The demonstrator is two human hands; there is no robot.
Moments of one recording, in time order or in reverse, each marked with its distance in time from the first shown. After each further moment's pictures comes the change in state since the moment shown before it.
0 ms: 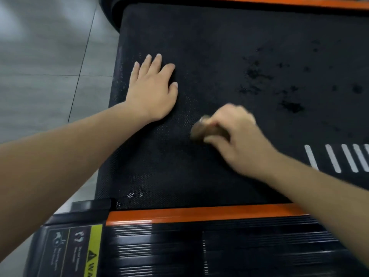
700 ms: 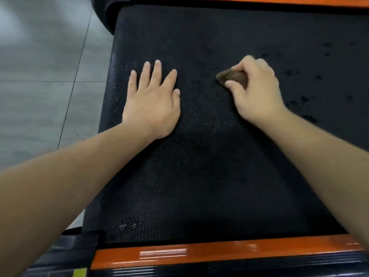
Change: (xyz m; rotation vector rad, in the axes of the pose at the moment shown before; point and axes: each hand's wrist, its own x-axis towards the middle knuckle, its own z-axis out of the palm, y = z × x) left_hand 0.006 0.005 0.016 0.117 0.034 -0.028; right_hand 0.101 0.076 -0.008 -0.159 0.217 0.276
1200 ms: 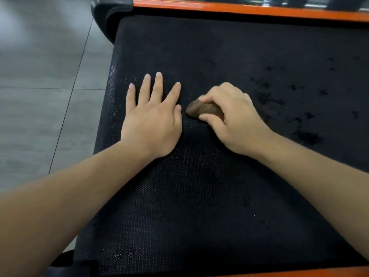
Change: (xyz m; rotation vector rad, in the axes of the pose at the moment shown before) left_hand 0.001 -0.001 0.006 0.042 0.035 0.014; right_hand -0.010 -0.031 0.011 0.115 -0.201 -0.265
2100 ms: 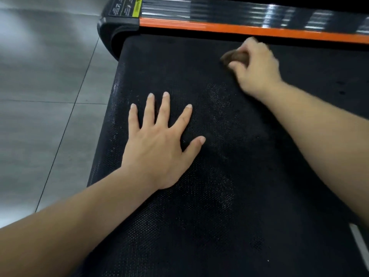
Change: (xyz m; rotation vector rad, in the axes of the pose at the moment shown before) left_hand 0.000 0.005 -0.006 0.056 -0.039 0.049; right_hand 0.132 0.085 -0.027 -0.171 0.216 0.321
